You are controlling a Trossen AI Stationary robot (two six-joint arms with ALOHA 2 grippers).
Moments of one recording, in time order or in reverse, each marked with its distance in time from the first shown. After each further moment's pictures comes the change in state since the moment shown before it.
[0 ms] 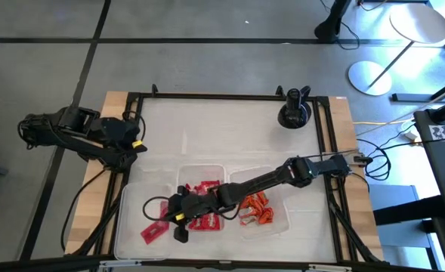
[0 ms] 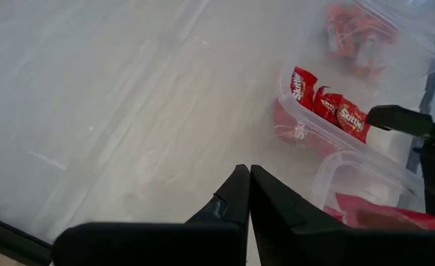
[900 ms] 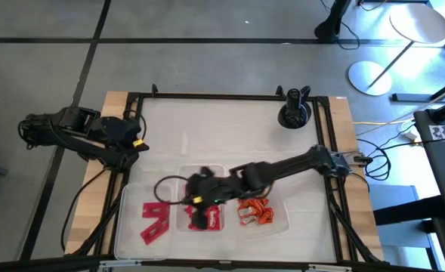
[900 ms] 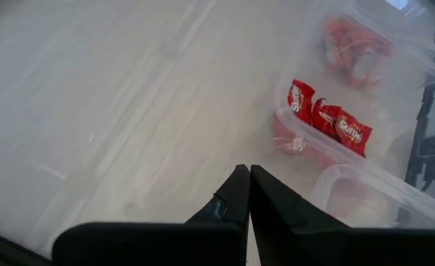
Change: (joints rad) left arm 0.001 0.006 0.000 0.032 -0.020 0.009; right arm 0.004 -0.263 0.058 -0.456 0.047 0.046
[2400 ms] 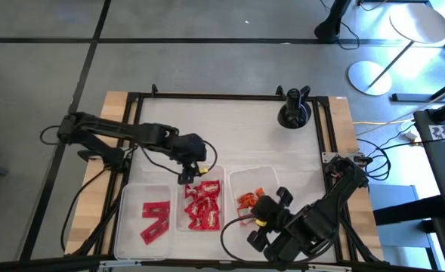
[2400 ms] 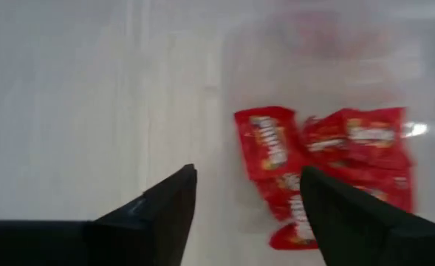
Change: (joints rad) left arm 0.055 0.697 0.105 0.471 0.171 0.552; right arm 0.402 -0.176 -0.001 -0.938 0.514 0.854
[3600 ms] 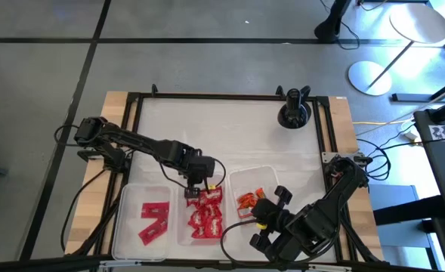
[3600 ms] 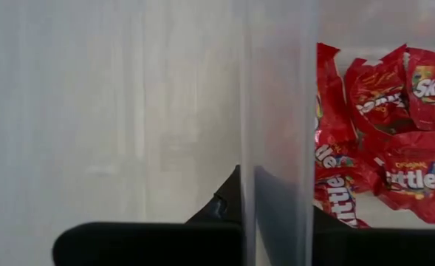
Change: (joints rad) left arm -0.099 0.230 0.037 -0.024 -0.029 -0.110; right arm 0.001 -0.004 0.000 0.000 -0.010 -0.144
